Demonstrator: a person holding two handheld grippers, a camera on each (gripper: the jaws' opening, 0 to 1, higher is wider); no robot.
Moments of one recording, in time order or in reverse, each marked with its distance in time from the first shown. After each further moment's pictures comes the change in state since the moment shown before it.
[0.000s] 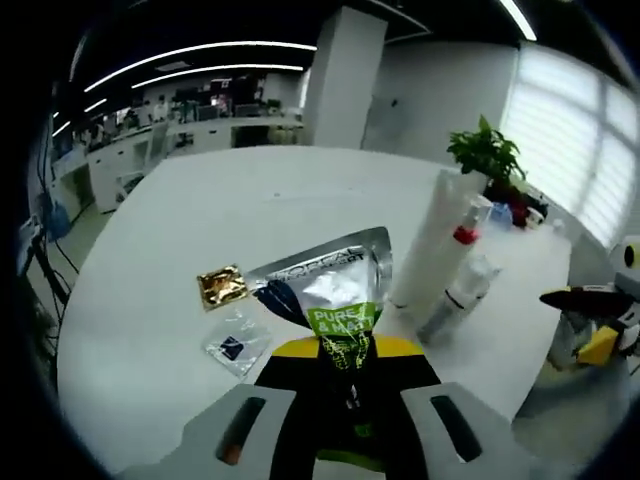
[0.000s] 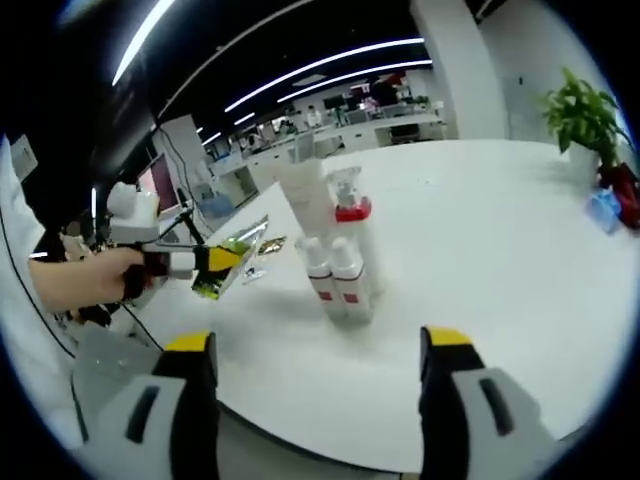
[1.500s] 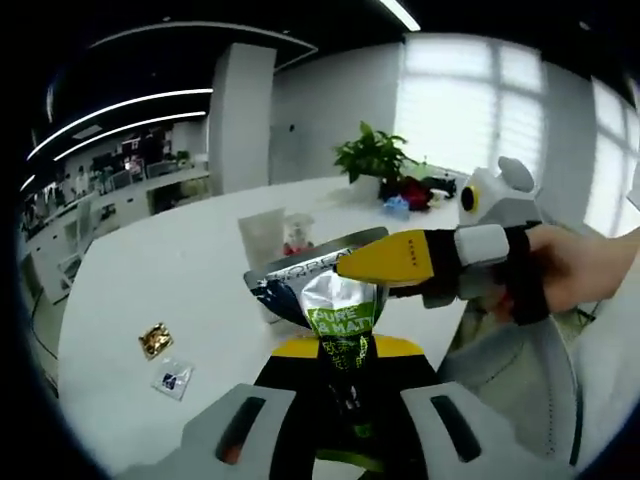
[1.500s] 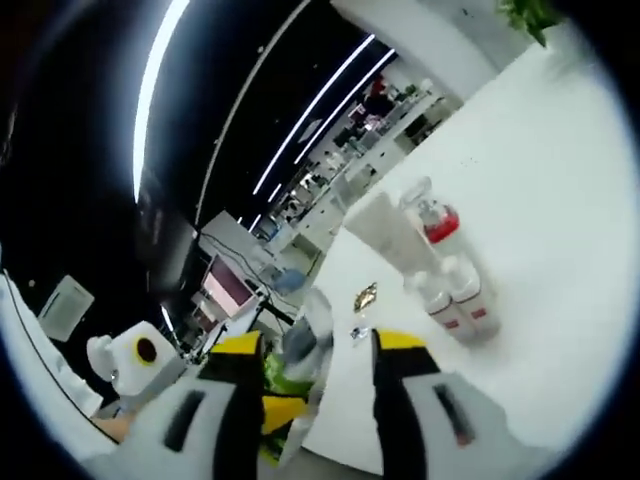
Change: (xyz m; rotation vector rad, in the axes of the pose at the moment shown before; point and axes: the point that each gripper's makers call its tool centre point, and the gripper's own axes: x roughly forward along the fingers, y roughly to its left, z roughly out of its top) left arm -0.058 -0.118 0.000 0.275 -0.097 -0.315; right arm 0.023 0.067 0.052 0.492 -0.235 0.287
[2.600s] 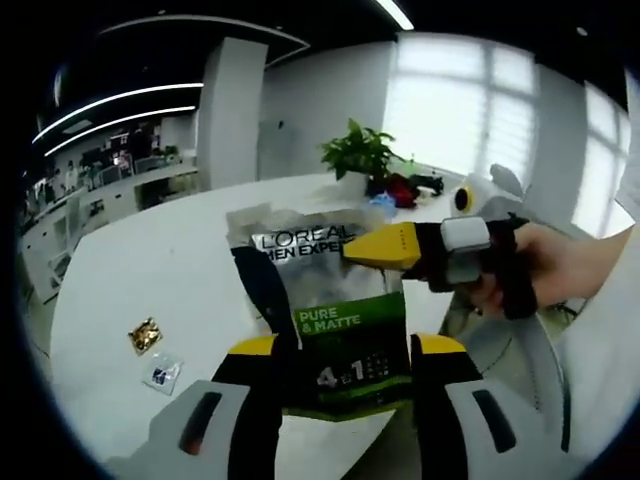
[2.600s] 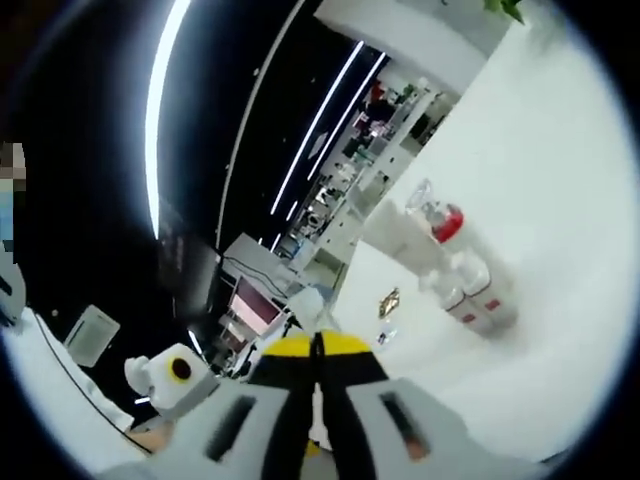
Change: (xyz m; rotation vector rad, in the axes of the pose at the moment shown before) left arm -0.011 -0.004 -0.003 -0.021 0.011 -0.059; right arm -0.013 0.018 0.012 0.060 -0.062 0.114
